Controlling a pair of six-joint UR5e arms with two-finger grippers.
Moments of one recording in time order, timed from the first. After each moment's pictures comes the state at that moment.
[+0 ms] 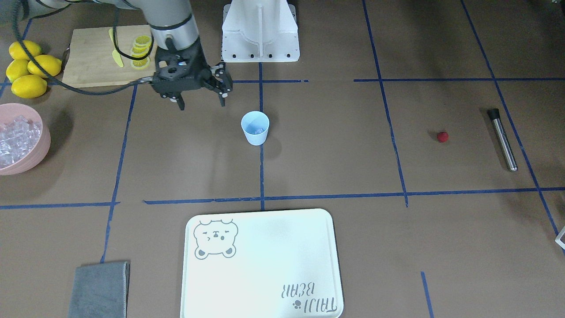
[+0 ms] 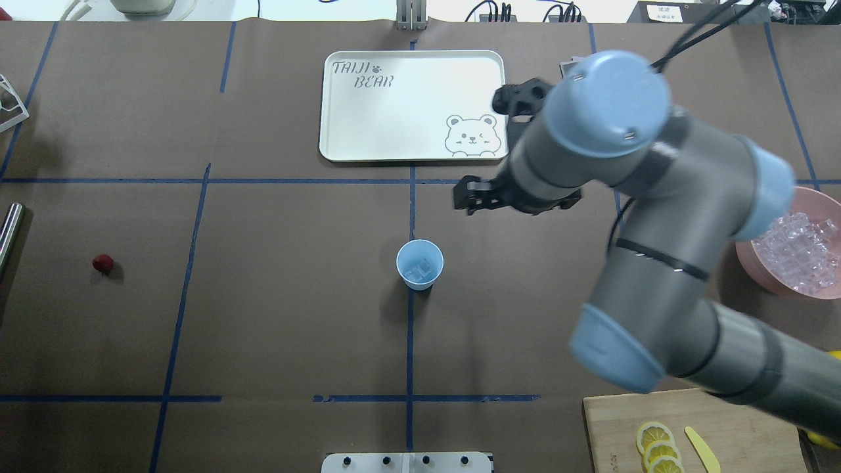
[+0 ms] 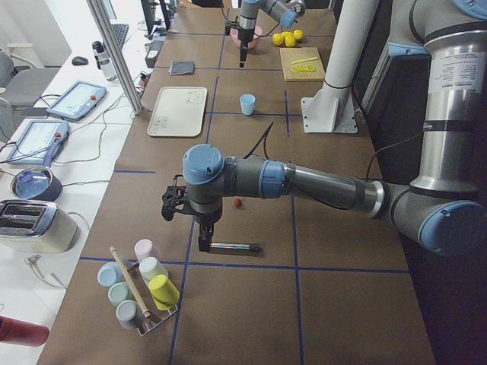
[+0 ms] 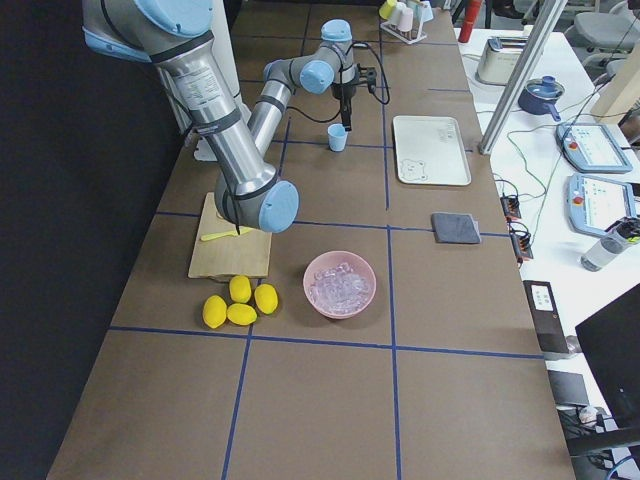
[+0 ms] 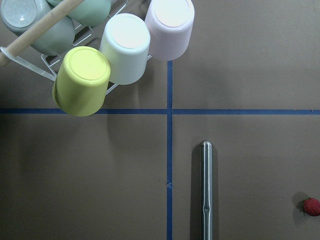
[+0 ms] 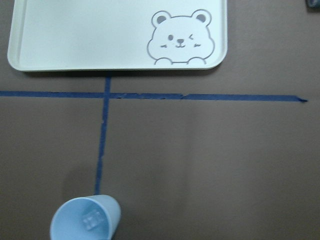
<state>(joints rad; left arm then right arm) -1.64 -1.56 -1.79 -1.41 -2.37 0.01 0.67 -1.03 2.07 -1.78 1.90 1.09</state>
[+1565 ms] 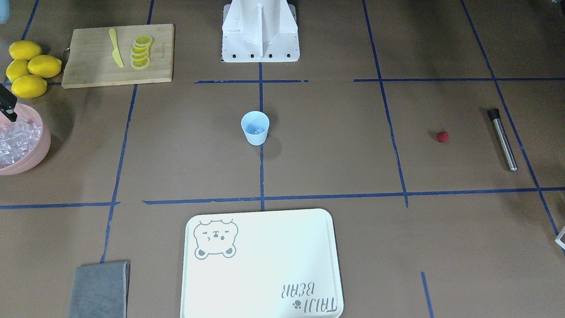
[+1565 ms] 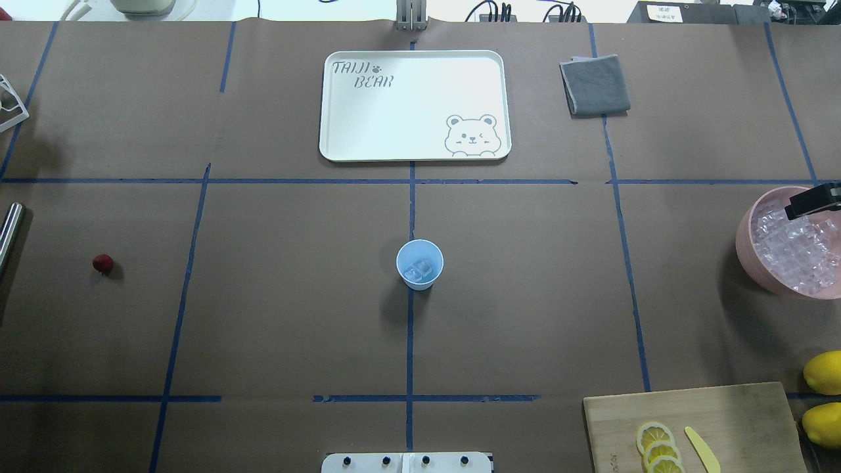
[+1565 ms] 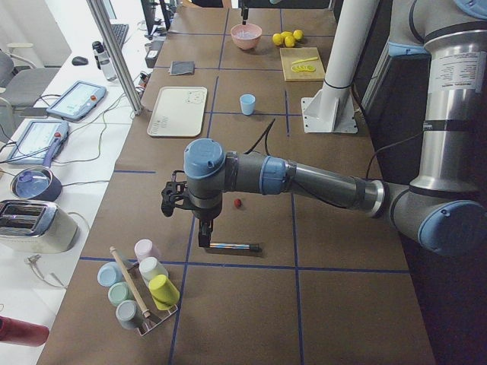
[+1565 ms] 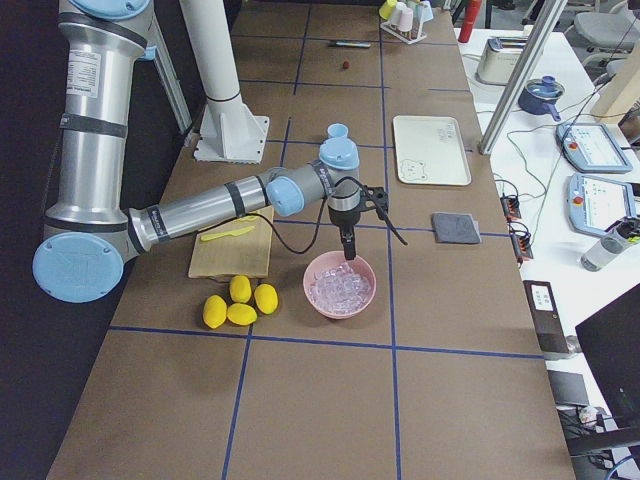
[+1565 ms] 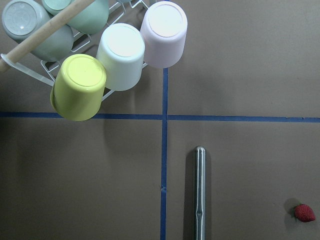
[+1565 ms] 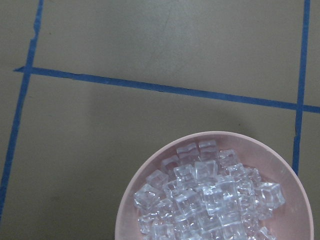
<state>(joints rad) -1.64 -1.56 -1.81 -1.42 -2.37 -0.02 1.16 -1.71 1.99 -1.41 2.15 0.48</state>
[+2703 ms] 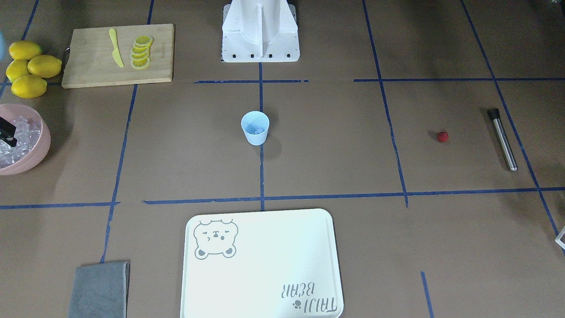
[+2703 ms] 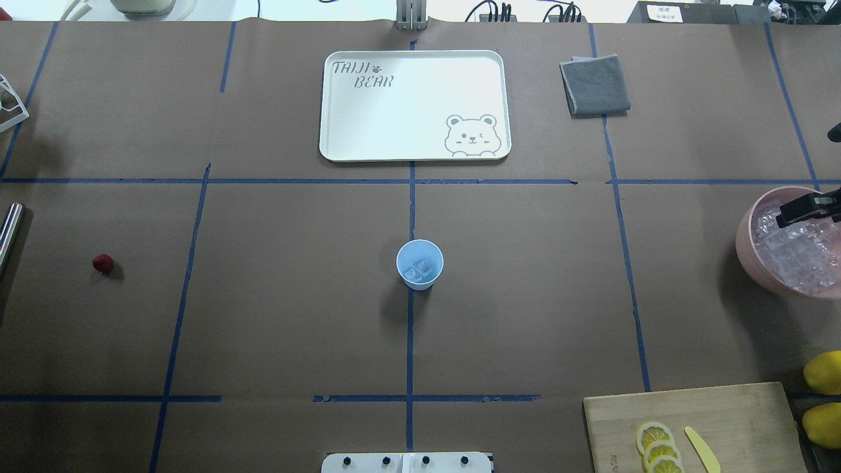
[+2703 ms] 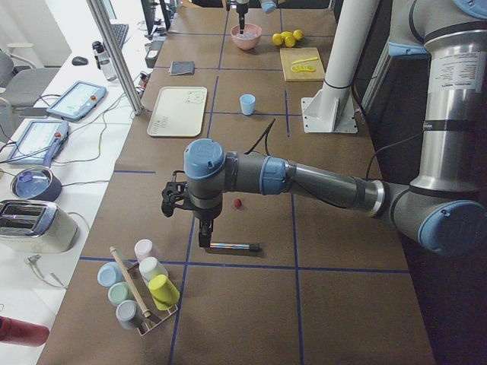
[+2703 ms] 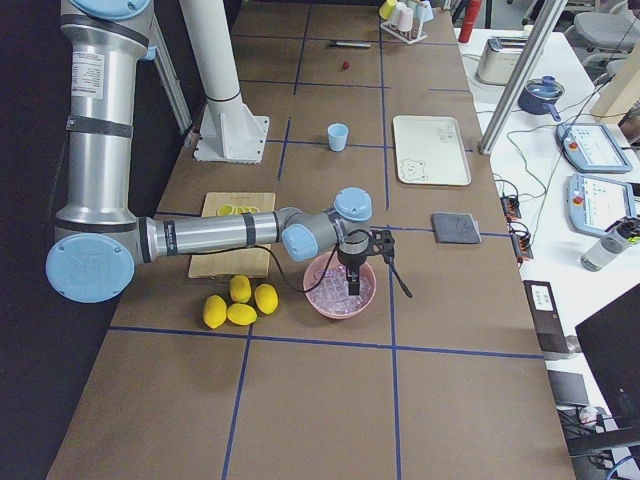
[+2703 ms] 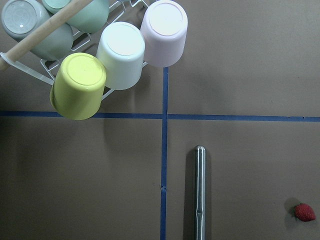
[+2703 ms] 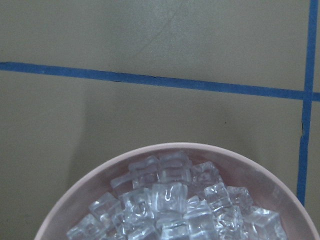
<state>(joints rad) -1.64 -1.56 -1.81 -1.42 -2.37 -0.03 1.15 -1.67 1.74 -1.22 2.19 0.50</state>
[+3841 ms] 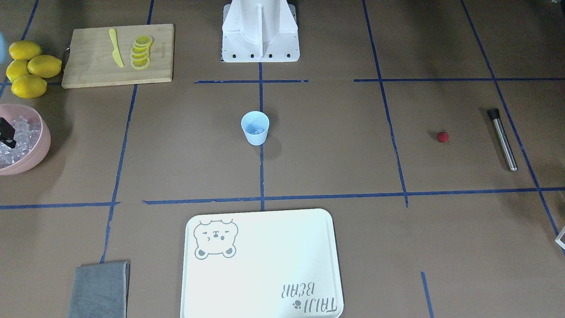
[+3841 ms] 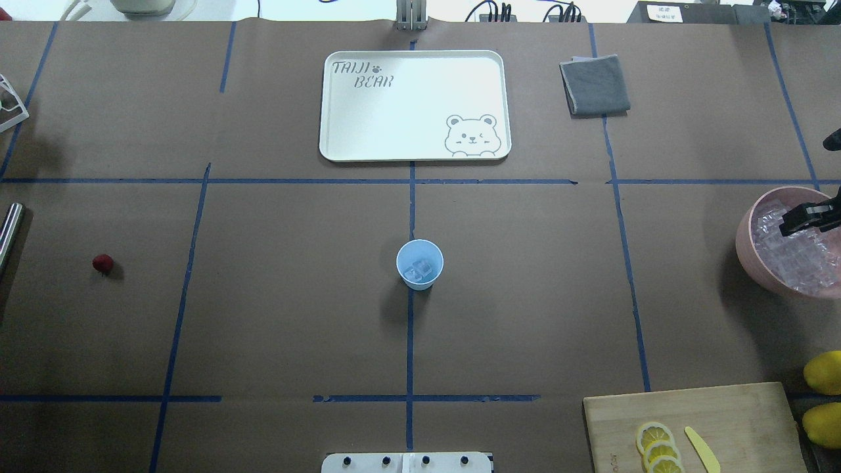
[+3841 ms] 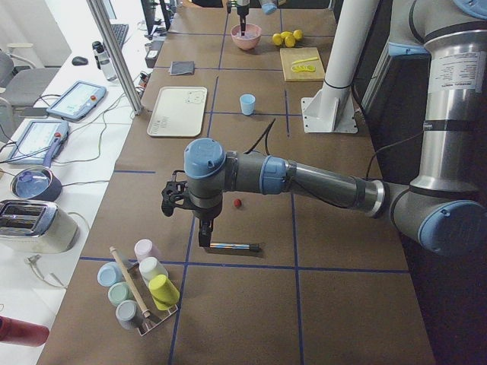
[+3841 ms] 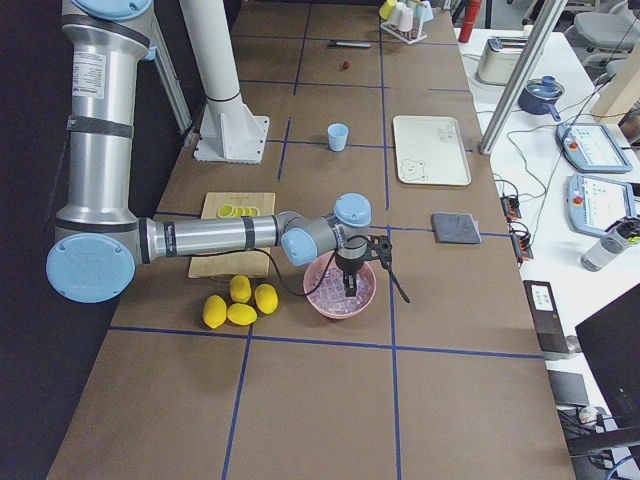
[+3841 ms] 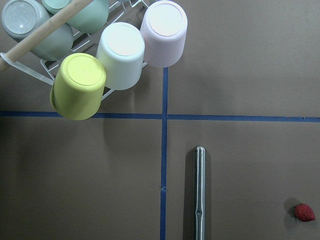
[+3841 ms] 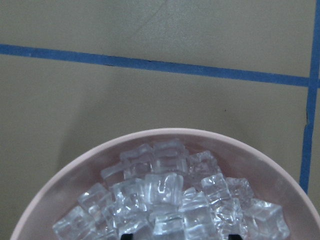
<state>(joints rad) -1.64 -1.56 -1.82 -1.42 -2.37 -0.03 1.14 -1.68 1.72 -1.22 2.20 0.49</state>
